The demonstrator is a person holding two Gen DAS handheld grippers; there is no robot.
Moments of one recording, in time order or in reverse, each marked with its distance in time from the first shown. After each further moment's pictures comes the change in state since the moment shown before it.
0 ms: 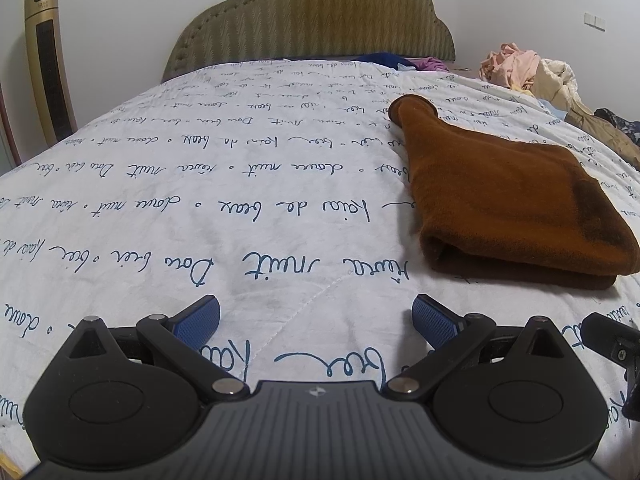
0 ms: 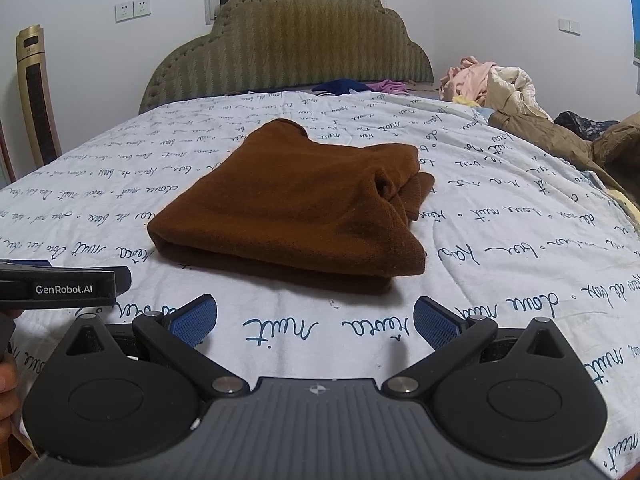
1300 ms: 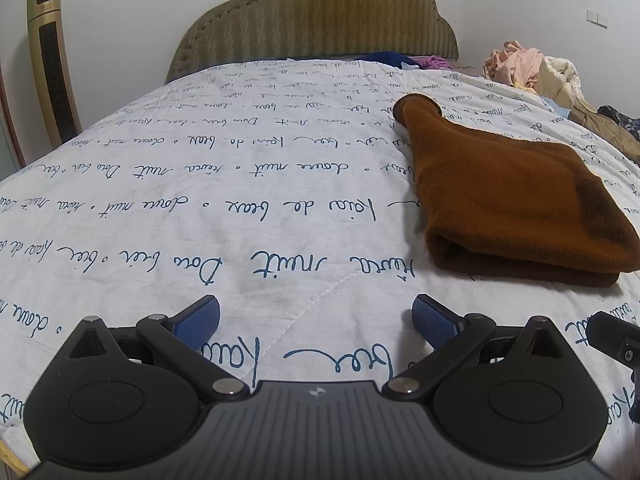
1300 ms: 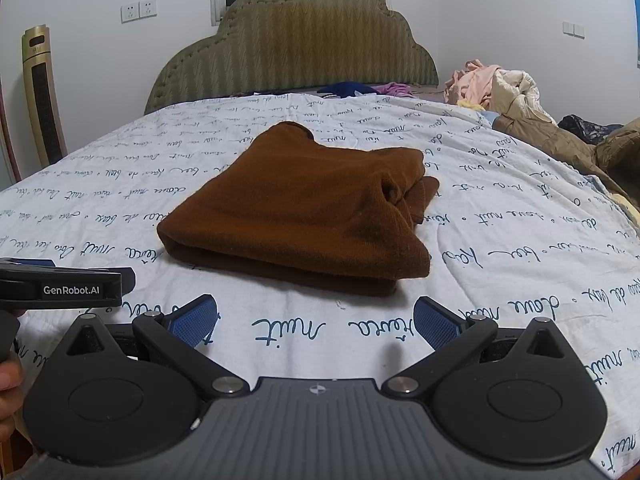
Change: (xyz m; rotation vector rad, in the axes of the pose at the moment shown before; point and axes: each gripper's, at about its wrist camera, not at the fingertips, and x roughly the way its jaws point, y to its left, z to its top) left arm -0.004 0.005 0.000 0.001 0.001 0.011; right arm -0.005 0.003 0.002 -0.007 -0.003 0.015
